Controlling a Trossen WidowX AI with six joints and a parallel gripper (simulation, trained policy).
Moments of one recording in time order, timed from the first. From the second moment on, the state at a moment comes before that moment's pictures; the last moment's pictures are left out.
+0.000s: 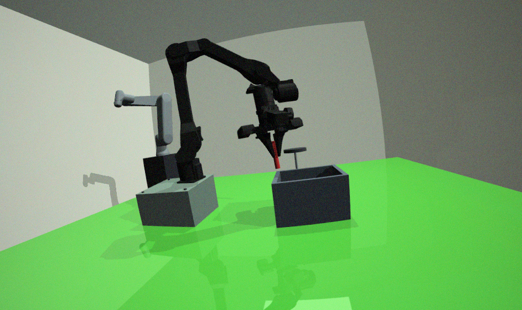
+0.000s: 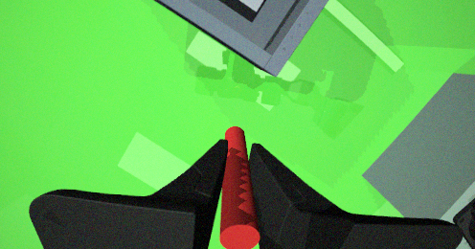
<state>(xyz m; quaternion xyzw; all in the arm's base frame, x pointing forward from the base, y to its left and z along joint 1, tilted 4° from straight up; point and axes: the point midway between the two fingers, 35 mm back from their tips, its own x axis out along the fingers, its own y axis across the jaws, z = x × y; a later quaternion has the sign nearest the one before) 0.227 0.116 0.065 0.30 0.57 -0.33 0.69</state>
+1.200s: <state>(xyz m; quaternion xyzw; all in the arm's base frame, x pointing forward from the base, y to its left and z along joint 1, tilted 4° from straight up) 0.324 0.017 0.078 0.35 0.54 -0.37 0.68</state>
